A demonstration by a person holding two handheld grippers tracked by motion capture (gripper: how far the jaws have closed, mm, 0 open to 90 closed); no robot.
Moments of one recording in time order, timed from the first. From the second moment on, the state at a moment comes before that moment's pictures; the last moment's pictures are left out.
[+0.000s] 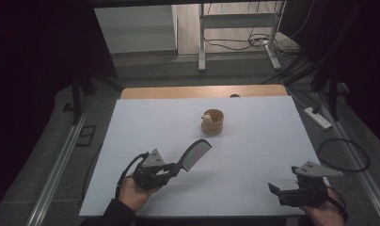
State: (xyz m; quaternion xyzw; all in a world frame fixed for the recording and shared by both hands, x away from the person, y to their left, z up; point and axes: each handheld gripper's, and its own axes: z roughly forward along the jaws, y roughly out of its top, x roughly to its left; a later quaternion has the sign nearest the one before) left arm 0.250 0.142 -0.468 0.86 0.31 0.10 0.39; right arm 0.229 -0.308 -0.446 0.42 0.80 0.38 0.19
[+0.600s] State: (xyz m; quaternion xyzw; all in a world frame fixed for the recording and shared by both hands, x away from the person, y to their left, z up) left arm 0.241 0.130 -0.467 0.86 0.29 0.09 0.40; right arm 0.244 -0.285 -0.432 0.37 0.81 0.44 0.11
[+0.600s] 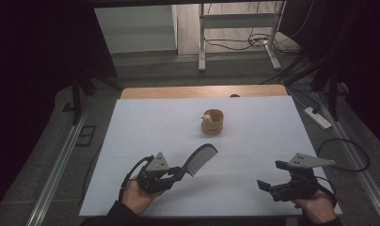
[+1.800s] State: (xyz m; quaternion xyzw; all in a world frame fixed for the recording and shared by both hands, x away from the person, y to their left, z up) left arm 0.236 0.118 -0.467 0.87 0.26 0.10 0.40; right arm 0.283 -0.225 -0.427 0.37 0.81 0.46 0.03
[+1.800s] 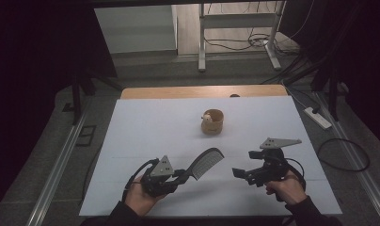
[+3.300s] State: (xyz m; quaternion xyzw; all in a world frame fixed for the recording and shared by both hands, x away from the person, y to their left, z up) left arm 0.233 0.112 -0.467 0.87 0.24 0.10 0.41; right arm 0.323 -0.163 -0.420 0.38 0.82 0.43 -0.07
